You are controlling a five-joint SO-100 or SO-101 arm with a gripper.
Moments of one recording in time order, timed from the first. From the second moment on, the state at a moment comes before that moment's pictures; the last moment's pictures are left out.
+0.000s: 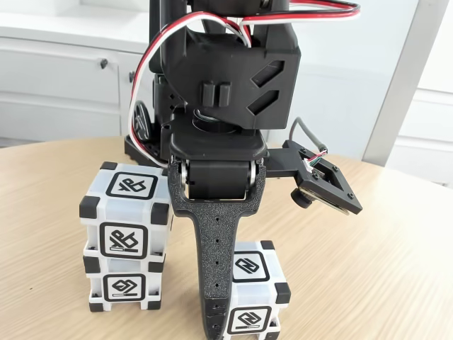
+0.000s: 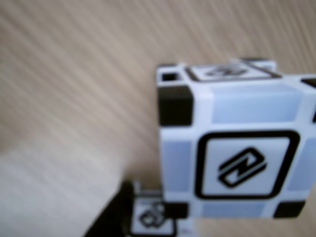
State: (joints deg) arm 11.1 96.0 108.1 71.7 1.3
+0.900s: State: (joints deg) arm 3.0 96.0 108.1 71.5 4.0
